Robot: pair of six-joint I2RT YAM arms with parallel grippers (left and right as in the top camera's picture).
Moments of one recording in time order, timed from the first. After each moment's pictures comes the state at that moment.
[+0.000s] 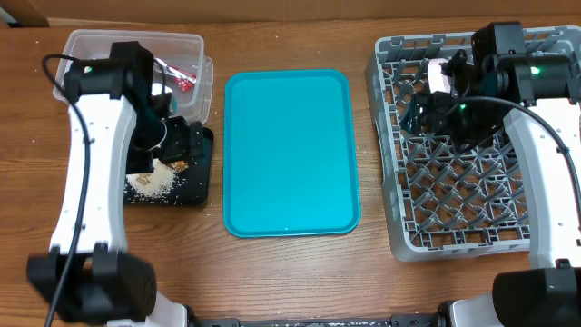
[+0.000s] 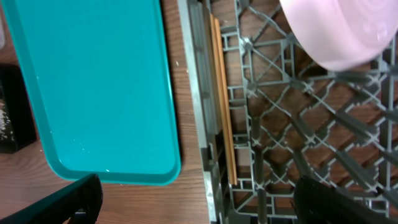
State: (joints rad) left arm 0.05 1.69 1.71 -1.57 0.12 -0.15; right arm 0.02 1.64 1.72 -1.42 -0.24 0.15
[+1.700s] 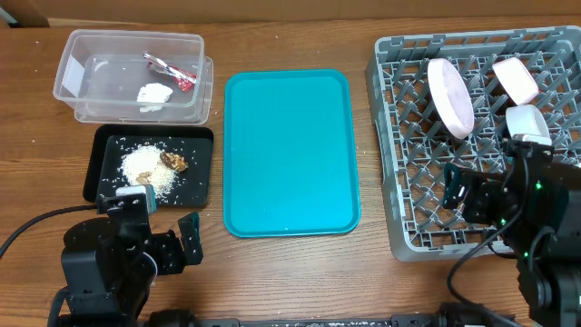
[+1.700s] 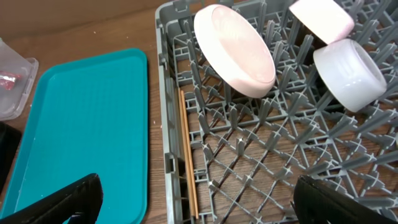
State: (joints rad) left arm 0.05 0.60 1.03 -1.18 0.12 -0.15; right arm -0.04 0.78 1.12 -1.04 -0.09 0.15
